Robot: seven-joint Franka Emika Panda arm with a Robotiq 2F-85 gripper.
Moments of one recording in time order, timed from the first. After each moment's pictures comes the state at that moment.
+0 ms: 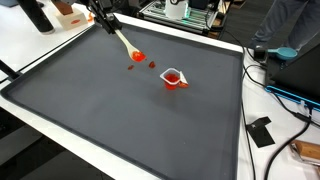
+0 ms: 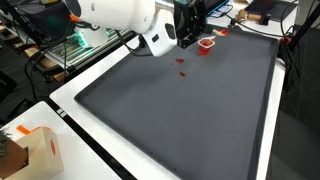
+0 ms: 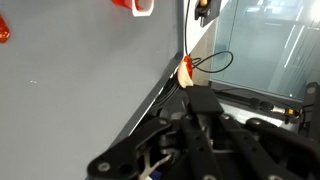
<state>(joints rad) -0.13 0.30 -0.16 -2.05 1.34 1.95 -0.84</state>
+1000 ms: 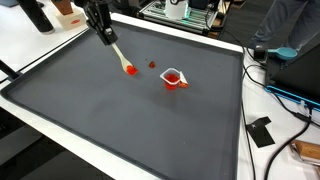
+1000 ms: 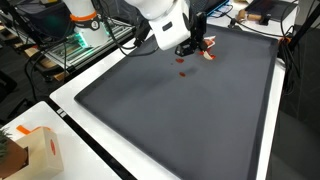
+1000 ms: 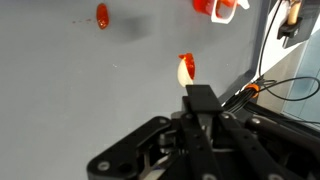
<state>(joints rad) -0.09 0.31 -0.11 -1.99 0.97 2.20 -0.66</state>
